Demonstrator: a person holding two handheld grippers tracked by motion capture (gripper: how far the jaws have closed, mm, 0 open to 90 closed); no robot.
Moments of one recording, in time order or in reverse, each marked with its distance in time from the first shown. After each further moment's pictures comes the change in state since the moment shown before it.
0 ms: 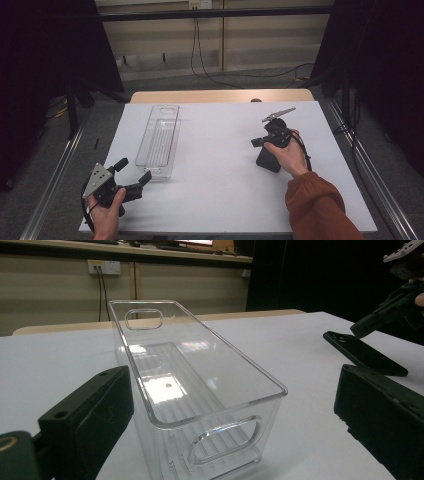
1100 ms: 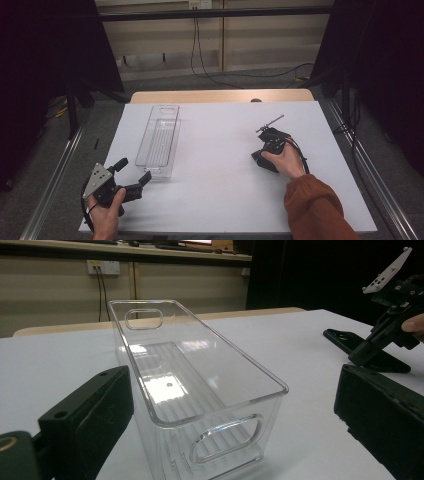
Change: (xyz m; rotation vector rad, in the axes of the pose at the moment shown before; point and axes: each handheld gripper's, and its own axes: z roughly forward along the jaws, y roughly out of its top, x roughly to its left) left arm 0.001 0.000 0.000 0.004 -0.003 0.009; right arm -0.006 -0.018 0.032 0.211 0.025 0.045
